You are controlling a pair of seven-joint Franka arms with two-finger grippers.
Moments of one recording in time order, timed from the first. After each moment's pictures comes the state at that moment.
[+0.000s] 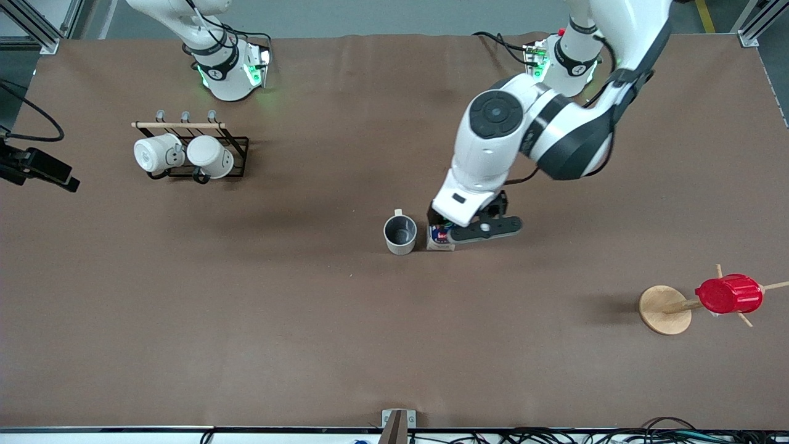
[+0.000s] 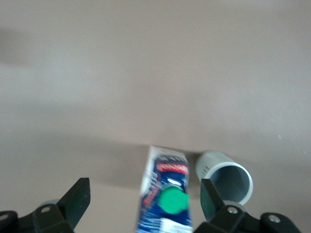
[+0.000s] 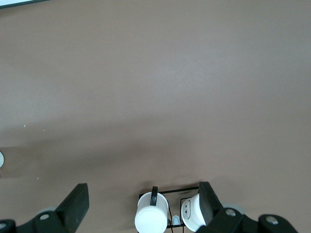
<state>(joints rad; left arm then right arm) -0.14 0.45 -0.58 -1.50 0.34 1.95 -0.94 -0.04 0.08 -0.03 -1.45 0.02 1.54 0.09</state>
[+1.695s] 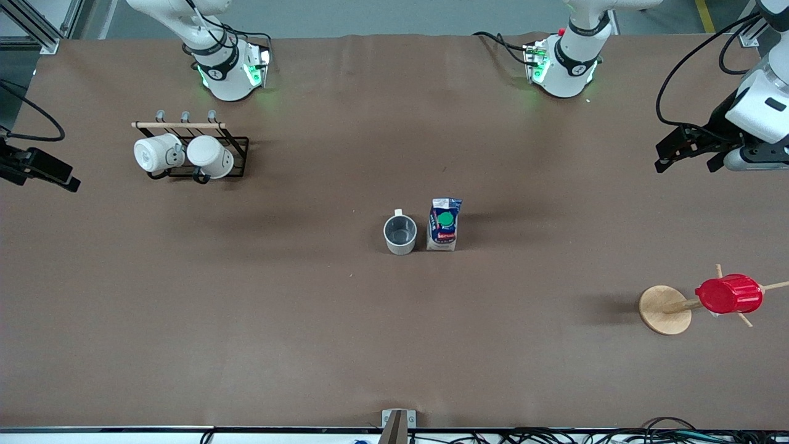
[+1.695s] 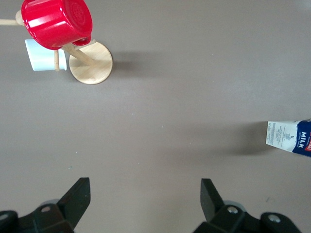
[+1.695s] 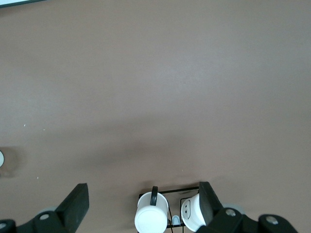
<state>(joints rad) -0.06 -0.16 0.00 -1.86 -0.01 1.80 -0.06 -0.04 0.08 -0.03 -1.45 0.02 1.54 0.09</state>
